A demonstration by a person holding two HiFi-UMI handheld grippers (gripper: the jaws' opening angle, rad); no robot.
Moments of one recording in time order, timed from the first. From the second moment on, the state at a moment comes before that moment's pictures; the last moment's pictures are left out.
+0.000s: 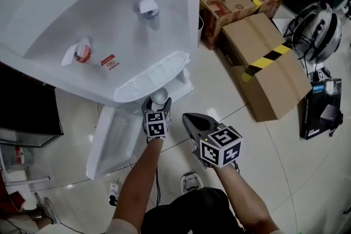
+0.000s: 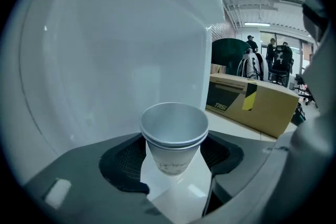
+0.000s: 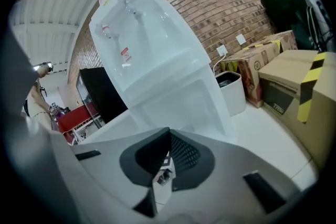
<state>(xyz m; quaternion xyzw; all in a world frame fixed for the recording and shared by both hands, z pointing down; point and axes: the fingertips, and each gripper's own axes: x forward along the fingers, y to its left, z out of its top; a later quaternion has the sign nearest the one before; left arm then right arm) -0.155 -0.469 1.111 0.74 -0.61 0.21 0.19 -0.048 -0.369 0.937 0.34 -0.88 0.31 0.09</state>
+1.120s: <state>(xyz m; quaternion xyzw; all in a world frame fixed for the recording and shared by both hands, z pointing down) -0.158 -0.455 1.110 0.73 -0.62 0.15 0.25 -0.016 -0.349 0.957 0.37 -0.85 0.36 0.09</state>
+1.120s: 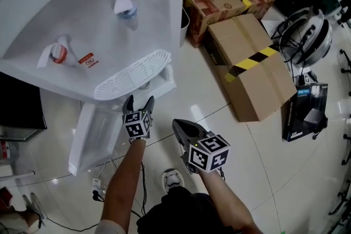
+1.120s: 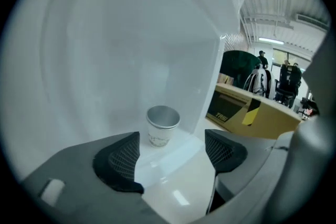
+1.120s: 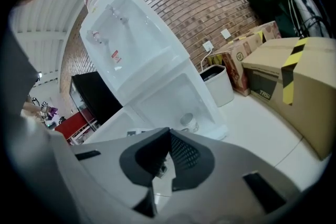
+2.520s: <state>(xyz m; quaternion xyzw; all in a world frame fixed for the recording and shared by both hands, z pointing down) -0.089 0.003 0.426 0.73 -0.61 0.13 0.28 0.058 -0.036 0.416 0.33 -0.88 0.30 0.17</state>
